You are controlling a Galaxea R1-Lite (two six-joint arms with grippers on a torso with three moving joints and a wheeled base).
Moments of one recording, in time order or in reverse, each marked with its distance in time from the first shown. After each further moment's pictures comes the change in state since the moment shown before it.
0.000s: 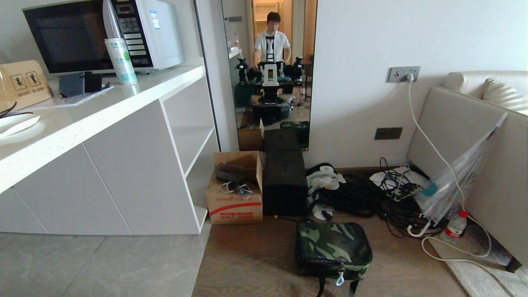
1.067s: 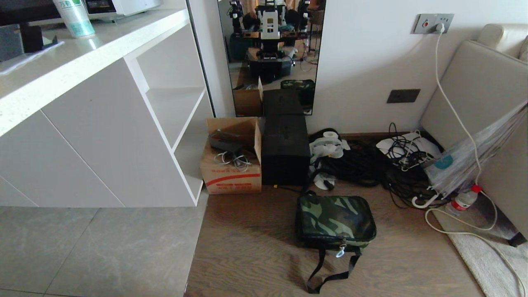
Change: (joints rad) left arm 0.000 0.000 0.000 0.000 0.001 -0.002; right arm 0.000 0.000 0.000 0.000 0.000 0.000
